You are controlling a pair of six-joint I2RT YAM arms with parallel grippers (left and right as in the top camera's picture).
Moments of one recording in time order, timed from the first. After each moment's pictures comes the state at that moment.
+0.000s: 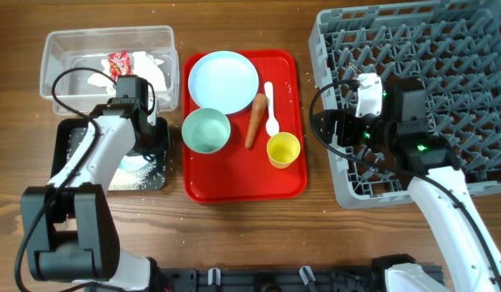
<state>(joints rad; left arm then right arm) 0.00 1.68 1.03 -0.76 -0.03 -0.10 0.14 1.23 0.92 -0.54 -0.34 0.13</state>
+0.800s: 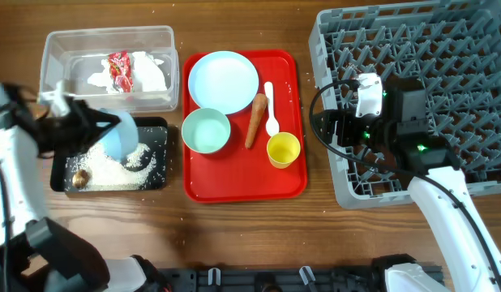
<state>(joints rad) 0.55 1.57 1.27 -1.11 0.84 -0.05 0.14 1.23 0.92 -0.54 -0.34 0.13</state>
